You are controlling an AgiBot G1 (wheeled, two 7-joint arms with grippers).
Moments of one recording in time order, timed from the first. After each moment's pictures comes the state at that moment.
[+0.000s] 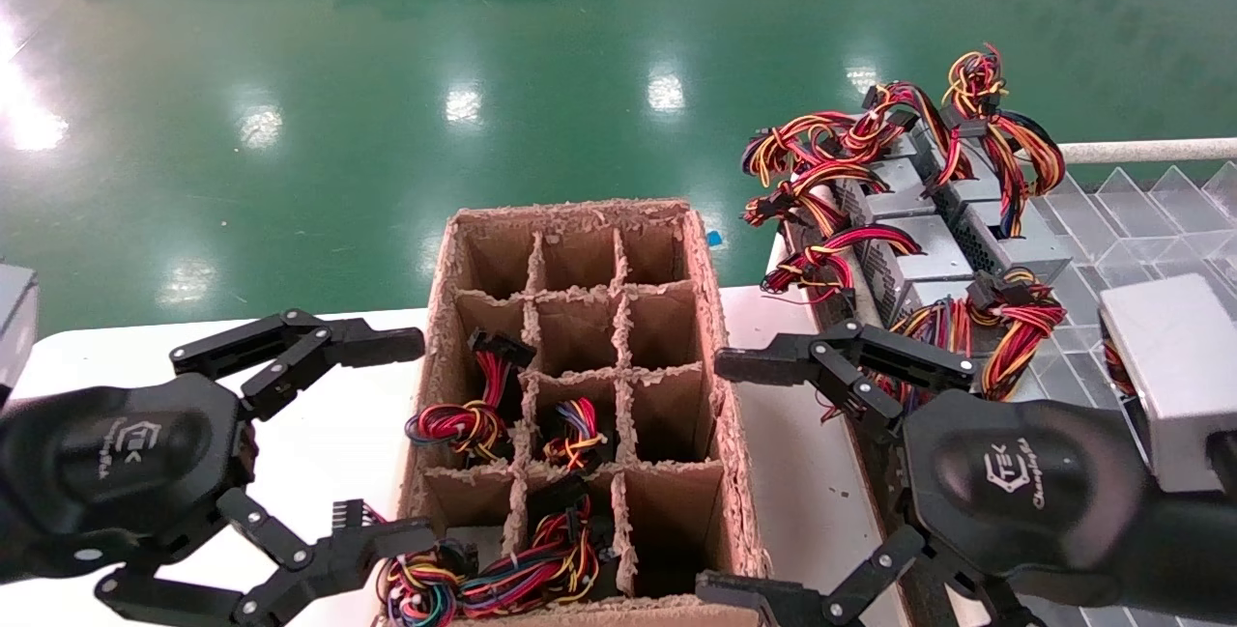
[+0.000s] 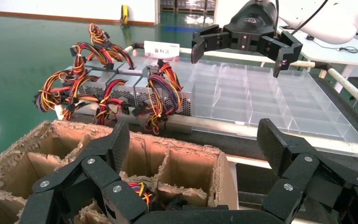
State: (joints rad) left arm -1.10 0.55 0.43 -1.23 0.62 1.41 -0.10; right arm 1.08 -0.63 -0.29 1.29 -0.76 -1.46 0.19
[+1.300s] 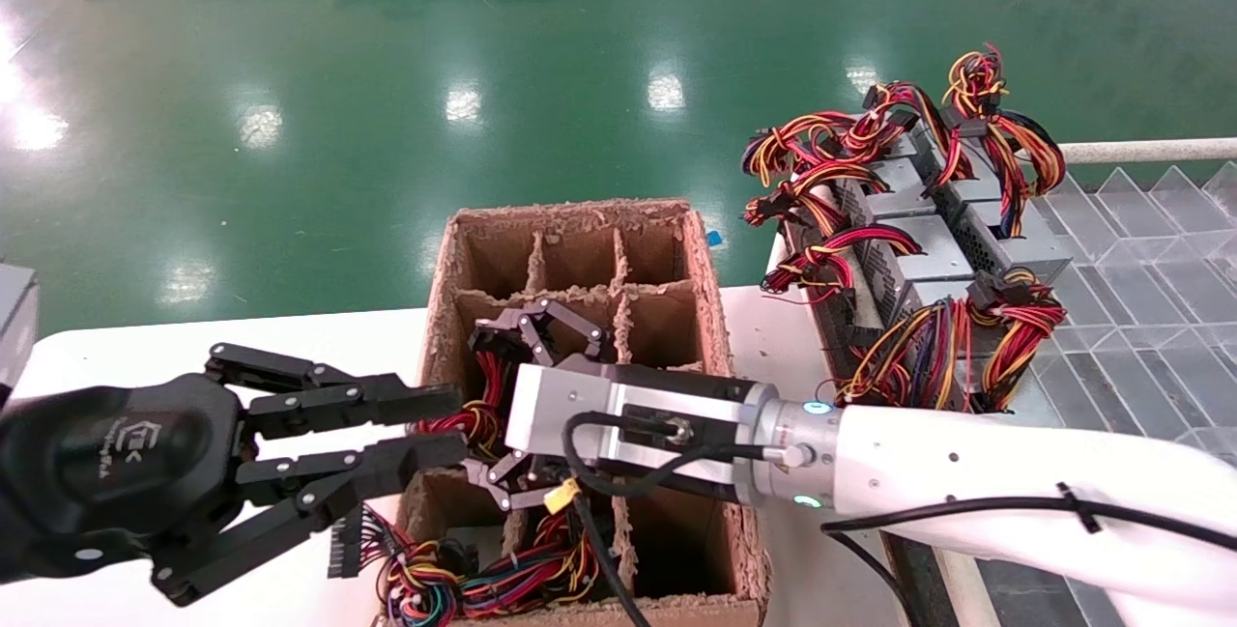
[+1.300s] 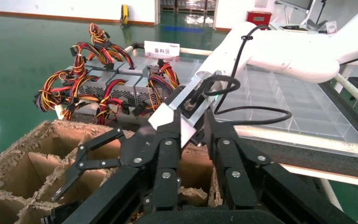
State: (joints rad) left arm -1.10 0.55 0.43 -1.23 0.62 1.41 -0.10; right arm 1.14 -1.12 -0.55 1.35 -1.49 -0.91 -0.06
